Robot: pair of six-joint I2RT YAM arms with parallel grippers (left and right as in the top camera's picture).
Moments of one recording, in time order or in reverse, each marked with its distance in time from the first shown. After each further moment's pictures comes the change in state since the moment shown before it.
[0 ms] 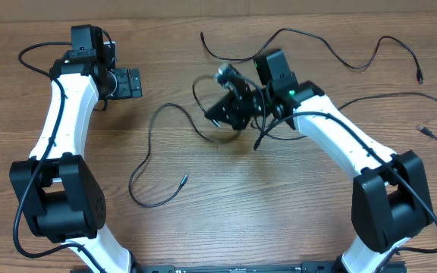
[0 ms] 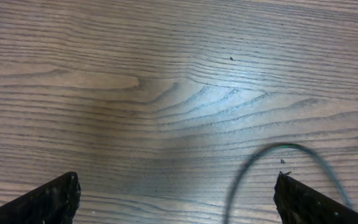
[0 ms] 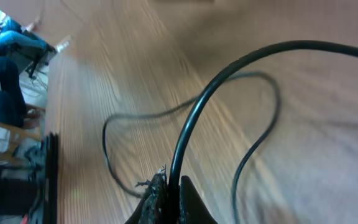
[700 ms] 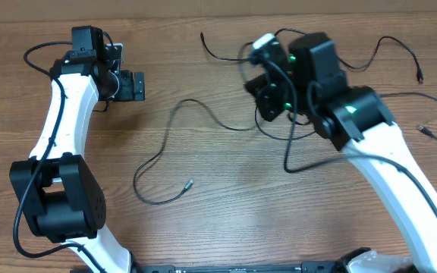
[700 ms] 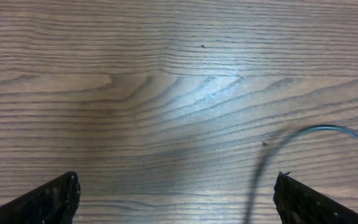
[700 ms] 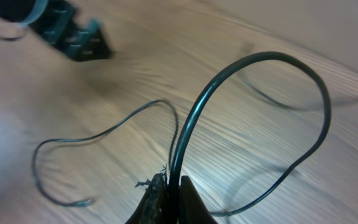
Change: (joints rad) left arm 0.000 0.000 0.000 -0.023 0.089 0.083; right arm 0.001 -0.389 0.109 -0.358 0.619 0.085
